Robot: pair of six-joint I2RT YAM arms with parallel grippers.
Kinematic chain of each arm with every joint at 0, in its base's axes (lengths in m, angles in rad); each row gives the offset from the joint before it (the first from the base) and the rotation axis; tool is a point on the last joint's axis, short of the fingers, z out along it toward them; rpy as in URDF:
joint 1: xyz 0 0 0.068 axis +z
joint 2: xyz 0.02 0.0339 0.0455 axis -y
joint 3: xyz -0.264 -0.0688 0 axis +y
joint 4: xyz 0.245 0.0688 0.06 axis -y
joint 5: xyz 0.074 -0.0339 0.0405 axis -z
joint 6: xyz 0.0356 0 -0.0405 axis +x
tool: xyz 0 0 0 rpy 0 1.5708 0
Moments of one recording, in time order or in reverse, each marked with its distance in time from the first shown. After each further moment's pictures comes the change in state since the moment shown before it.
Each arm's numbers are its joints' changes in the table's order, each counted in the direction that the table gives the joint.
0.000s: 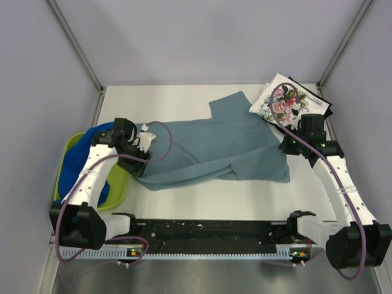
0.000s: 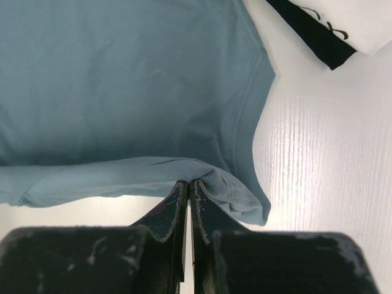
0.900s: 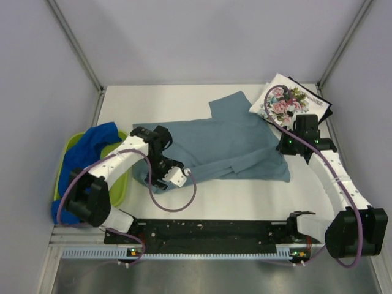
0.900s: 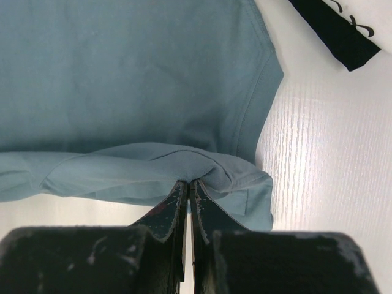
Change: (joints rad) left arm -0.363 -0.211 -0.029 -0.128 0.326 1.242; right arm -0.001 -0.122 0.042 0.090 -0.016 -0.018
